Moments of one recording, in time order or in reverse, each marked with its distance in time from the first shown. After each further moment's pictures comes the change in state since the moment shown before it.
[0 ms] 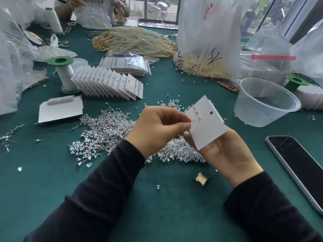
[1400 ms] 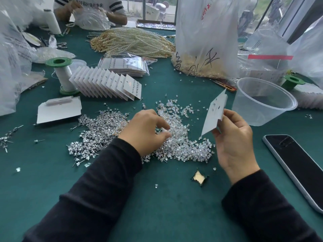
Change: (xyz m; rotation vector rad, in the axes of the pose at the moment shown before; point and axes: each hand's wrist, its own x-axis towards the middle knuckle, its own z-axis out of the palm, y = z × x) left_hand 0.007 -0.022 -0.020 0.916 0.008 0.043; right_hand 0.004 -0.003 -0.005 -0.298 0.496 -0.466
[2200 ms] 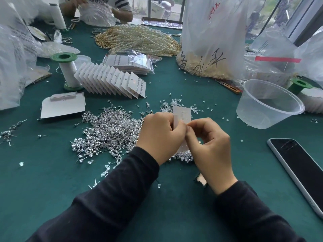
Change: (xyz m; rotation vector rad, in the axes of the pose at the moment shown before) left_hand -0.009 0.033 0.012 -0.304 0.330 -0.046; right_hand -0.028 0.026 0.021 -0.643 -0.216 -0.485
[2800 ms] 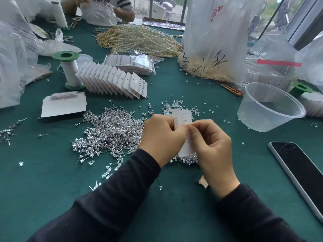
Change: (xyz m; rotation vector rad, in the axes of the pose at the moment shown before) left_hand -0.002 -0.002 0.004 -0.213 -0.045 -0.226; right_hand -0.001 0.003 0.001 0.224 -0.048 0.160
